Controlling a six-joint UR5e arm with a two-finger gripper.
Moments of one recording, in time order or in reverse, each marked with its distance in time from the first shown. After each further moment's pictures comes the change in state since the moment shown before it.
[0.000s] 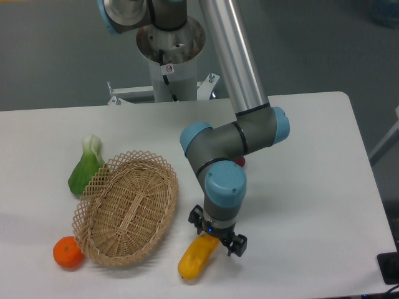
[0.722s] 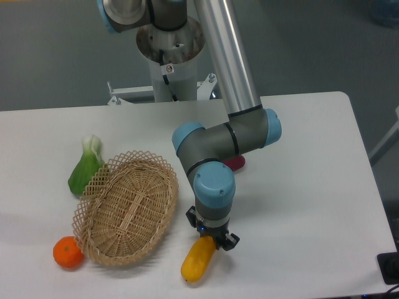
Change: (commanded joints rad) arm 0.000 0.018 0.008 -0.003 0.063 0.014
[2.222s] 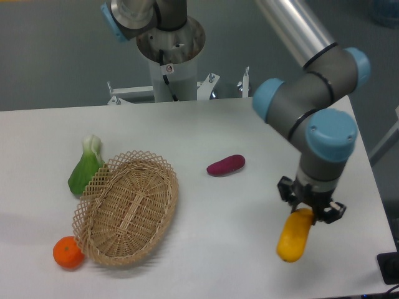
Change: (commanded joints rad) arm 0.308 0.040 0.284 -0.301 -0.003 0.265
